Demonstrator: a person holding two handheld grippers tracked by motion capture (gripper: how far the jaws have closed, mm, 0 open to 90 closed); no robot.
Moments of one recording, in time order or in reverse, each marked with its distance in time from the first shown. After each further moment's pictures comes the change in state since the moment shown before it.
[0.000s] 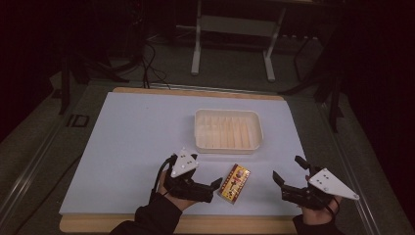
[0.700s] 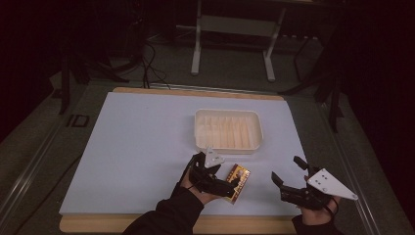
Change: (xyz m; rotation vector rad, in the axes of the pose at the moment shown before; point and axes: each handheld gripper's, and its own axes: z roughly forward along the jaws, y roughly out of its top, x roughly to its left) left arm -0.013 0.004 0.064 0.151 0.022 -0.022; right arm 0.002 -0.001 0.001 0.000 0.011 -0.003
